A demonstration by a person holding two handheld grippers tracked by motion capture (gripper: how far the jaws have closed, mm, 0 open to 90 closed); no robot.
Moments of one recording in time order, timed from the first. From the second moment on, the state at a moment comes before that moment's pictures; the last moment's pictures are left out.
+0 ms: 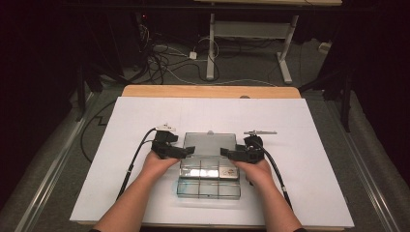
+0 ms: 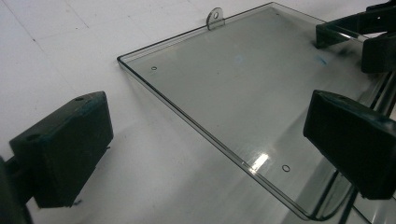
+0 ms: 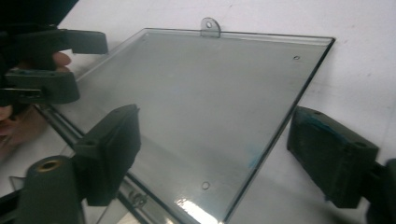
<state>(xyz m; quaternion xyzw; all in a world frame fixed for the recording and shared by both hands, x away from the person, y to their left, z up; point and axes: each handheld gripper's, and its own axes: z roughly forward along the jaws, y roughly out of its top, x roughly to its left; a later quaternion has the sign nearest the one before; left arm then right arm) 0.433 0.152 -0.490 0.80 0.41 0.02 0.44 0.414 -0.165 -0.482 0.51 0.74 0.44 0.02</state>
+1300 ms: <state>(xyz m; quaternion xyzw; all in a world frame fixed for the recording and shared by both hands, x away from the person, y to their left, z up) 0.412 0.160 -0.457 0.79 0.35 0.04 0.50 0.383 -0.168 -0.452 0.43 0.75 0.48 0.17</state>
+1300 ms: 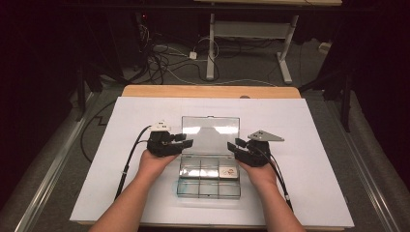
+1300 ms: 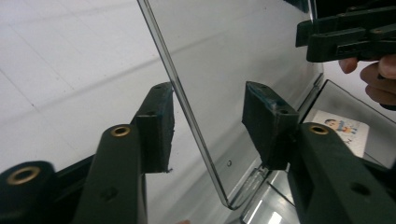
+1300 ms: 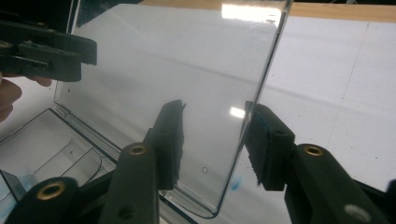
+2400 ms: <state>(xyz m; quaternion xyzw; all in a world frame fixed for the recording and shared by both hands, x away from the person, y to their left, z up) 0.373 0.167 -0.450 0.78 0.33 0.10 0.52 0.323 -0.198 -0.451 0.39 0.76 0.48 0.20</state>
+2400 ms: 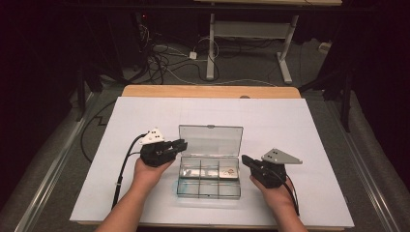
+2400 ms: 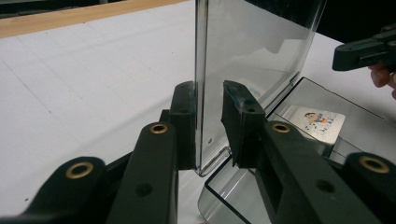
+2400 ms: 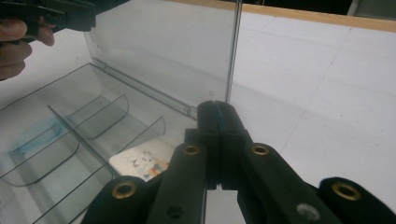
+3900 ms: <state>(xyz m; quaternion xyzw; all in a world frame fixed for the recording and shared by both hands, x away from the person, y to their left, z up) 0.330 0.170 -0.441 0.80 0.30 0.13 0.50 0.296 -0.192 -0.451 0.35 0.77 0.50 0.17</state>
